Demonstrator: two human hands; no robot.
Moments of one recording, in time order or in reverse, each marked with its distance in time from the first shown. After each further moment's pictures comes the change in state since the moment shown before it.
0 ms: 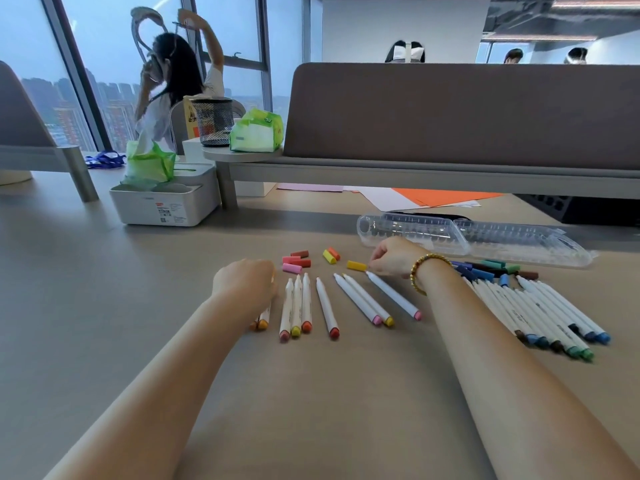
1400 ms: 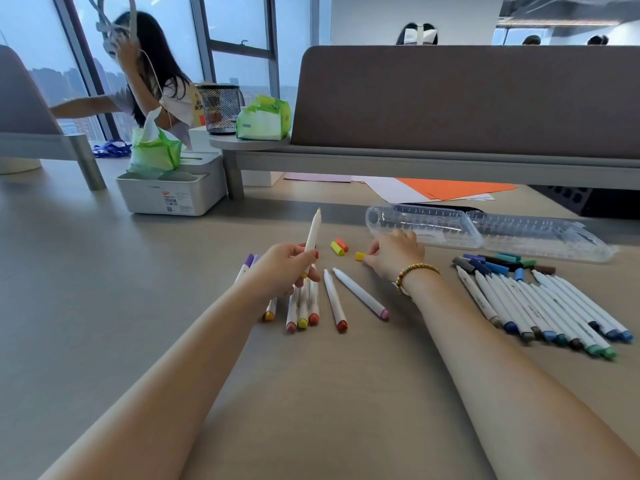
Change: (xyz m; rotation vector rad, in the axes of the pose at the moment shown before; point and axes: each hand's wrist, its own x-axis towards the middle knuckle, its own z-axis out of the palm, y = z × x) left_hand -0.009 0.026 -0.011 -1.087 -0.206 -0.070; right_hand 0.023 0.000 0.037 -0.338 0.245 0.025
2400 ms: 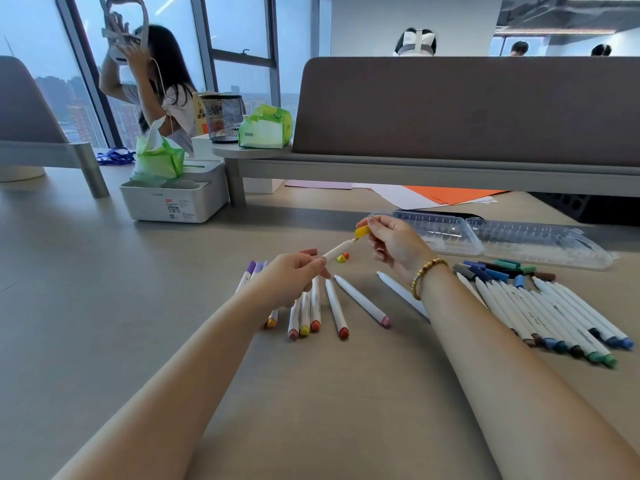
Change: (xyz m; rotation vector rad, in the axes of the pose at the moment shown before) left_hand -0.003 -0.002 -0.002 0.094 -0.087 0.068; right_hand -0.008 -0.003 -0.026 1.310 -0.124 -0.091
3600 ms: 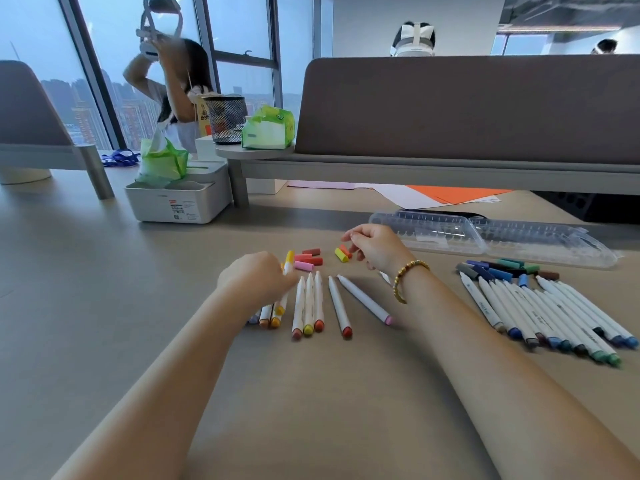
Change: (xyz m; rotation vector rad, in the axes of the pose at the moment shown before) left_hand 0.006 -0.016 -0.024 0.726 0.213 -0.154; right_hand -0.007 -0.006 0.030 -0.423 0.040 -0.027
